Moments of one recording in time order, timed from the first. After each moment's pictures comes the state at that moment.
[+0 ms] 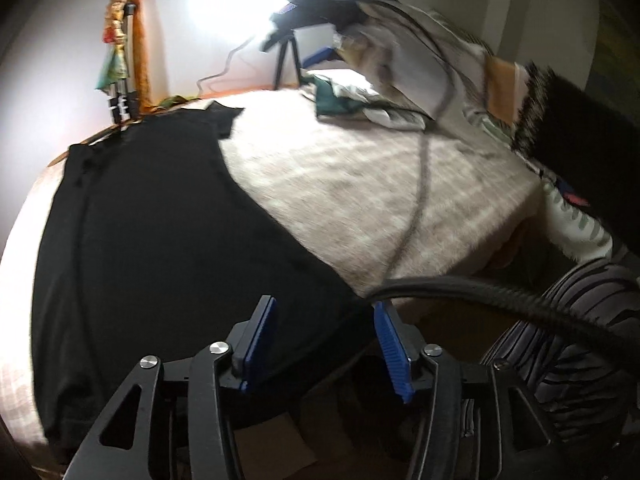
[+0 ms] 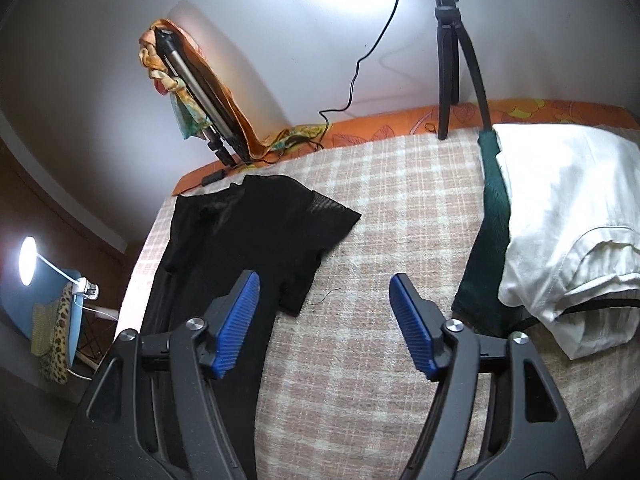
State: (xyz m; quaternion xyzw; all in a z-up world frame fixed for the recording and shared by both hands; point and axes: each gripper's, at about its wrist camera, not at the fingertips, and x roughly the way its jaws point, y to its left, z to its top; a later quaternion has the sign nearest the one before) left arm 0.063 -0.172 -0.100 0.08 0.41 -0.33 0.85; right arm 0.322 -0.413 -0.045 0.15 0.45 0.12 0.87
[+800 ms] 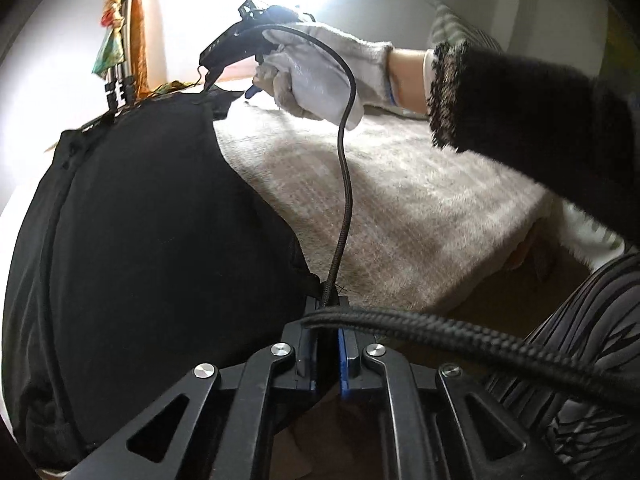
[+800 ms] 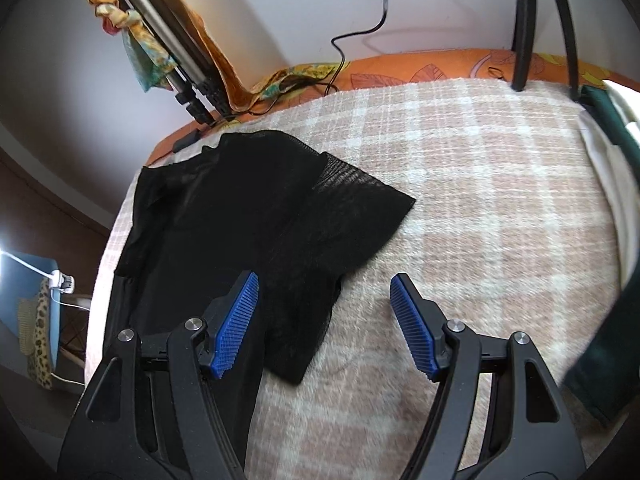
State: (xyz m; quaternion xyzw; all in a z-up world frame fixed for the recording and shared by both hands) left arm 0.072 -0.179 -0.128 0.06 0.41 -0.32 0.85; right arm 0.402 -0.348 -0.133 0.14 0.50 0.13 0.84
